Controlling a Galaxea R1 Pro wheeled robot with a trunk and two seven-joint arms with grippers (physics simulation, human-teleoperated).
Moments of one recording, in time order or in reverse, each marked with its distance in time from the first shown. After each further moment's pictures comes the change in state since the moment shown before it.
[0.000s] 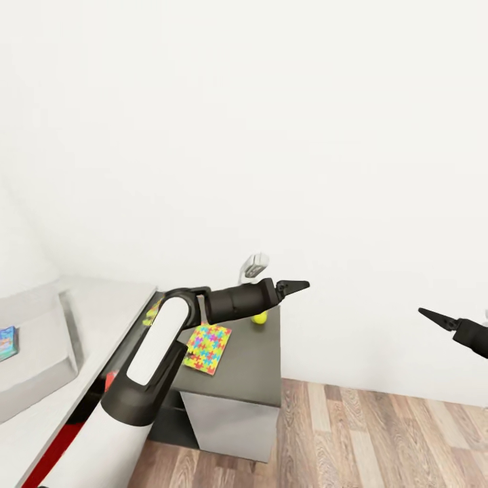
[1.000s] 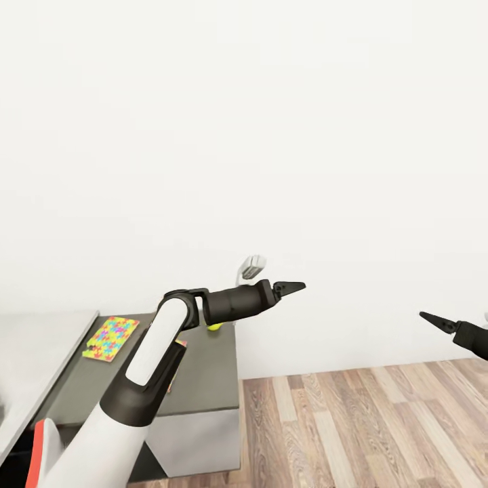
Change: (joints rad) left arm 0.007 0.008 0.009 0.009 -0.003 -0.003 0.002; right arm 0.000 0.001 0.001 0.000 0.052 0.011 -0.018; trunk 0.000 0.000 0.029
